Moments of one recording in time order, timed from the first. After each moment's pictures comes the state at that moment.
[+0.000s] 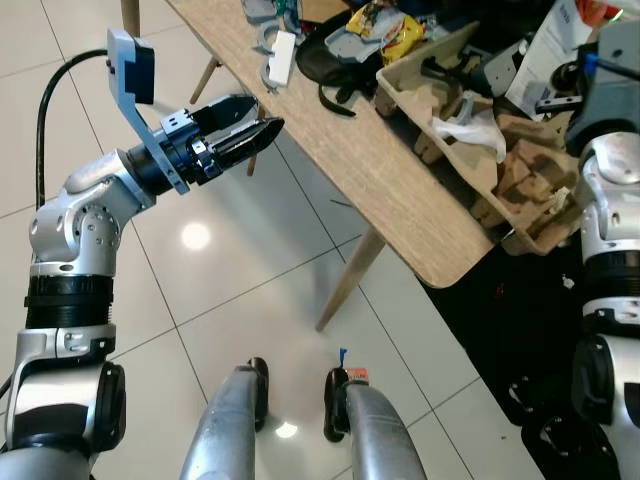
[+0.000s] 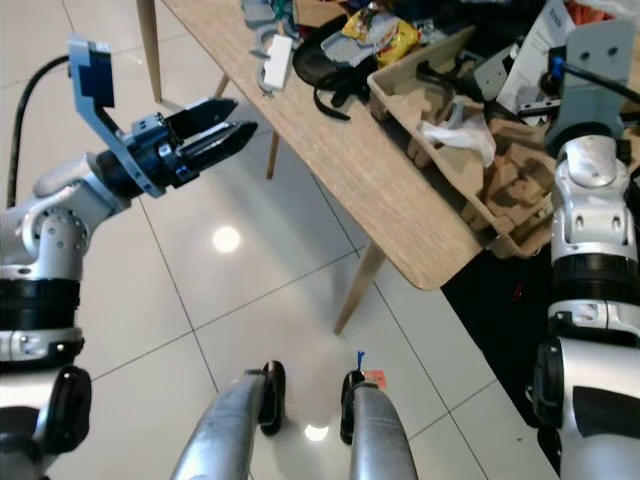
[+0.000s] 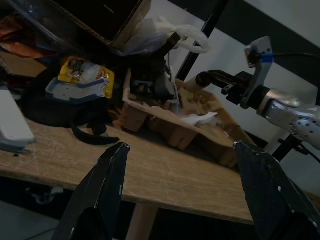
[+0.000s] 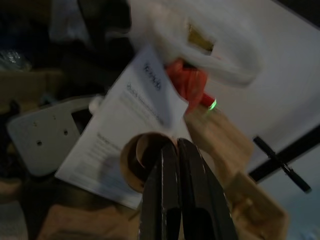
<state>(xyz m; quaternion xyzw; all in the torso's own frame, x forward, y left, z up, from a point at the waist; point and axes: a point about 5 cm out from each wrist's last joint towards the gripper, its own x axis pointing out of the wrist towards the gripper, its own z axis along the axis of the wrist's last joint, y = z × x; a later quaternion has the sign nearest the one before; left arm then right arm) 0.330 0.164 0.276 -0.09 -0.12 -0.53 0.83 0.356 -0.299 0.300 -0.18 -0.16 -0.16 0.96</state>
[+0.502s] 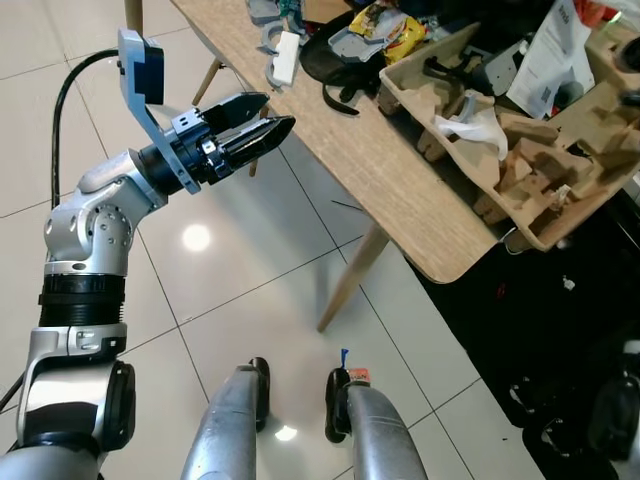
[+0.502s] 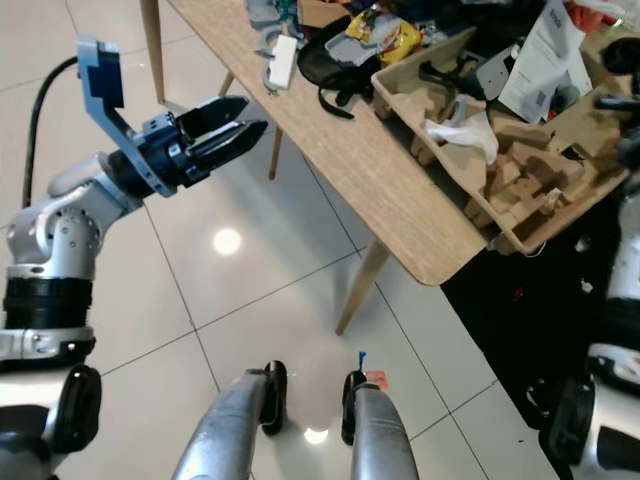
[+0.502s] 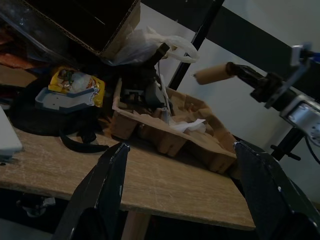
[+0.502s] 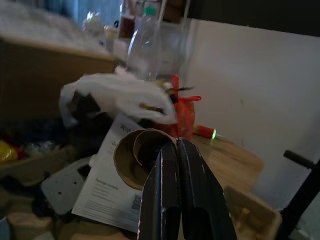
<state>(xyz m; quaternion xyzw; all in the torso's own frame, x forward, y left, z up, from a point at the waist) 0.333 0.156 0.276 -0.11 -0.14 -0.54 0.82 0.296 -0.340 0.311 -0.01 -0.29 -0.10 0.95</state>
